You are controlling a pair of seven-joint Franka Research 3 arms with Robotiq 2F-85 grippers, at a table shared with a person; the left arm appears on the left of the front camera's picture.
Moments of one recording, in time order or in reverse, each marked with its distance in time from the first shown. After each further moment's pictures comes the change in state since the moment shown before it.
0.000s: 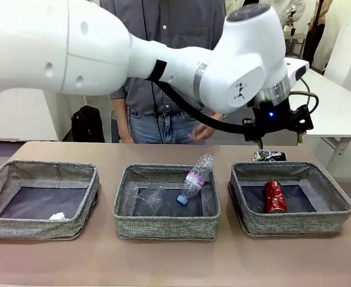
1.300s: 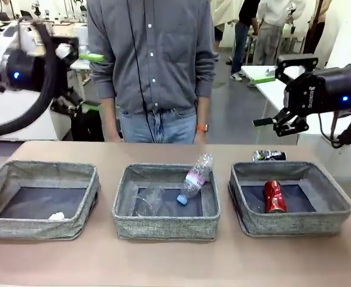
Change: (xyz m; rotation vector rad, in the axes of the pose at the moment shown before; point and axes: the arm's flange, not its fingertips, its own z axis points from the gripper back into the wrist) left arm -0.101 0.418 0.253 -1.015 0.120 0.400; right arm 0.033 0.192 -0.249 0.312 0.223 0.031
